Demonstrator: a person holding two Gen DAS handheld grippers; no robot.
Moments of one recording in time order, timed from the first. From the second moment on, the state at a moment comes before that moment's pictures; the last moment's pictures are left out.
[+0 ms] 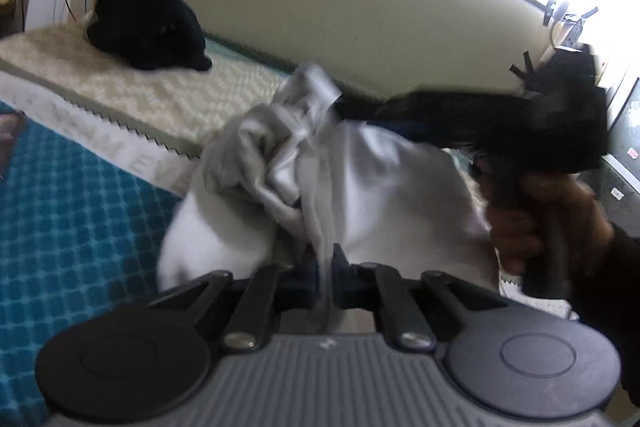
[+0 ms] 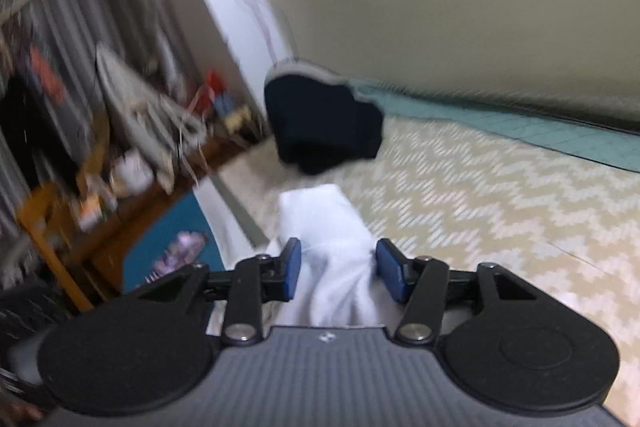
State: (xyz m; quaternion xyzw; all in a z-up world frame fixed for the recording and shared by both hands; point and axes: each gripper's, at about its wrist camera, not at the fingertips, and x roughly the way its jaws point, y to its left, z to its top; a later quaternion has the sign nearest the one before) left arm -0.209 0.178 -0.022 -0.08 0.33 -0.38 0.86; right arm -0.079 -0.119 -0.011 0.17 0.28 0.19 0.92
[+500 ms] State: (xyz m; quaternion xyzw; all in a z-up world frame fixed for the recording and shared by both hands) left arm -0.204 0.229 -0.032 -0.12 0.34 -0.34 0.87; right arm -0.061 -0.088 -0.025 0.14 0.30 0.19 0.93
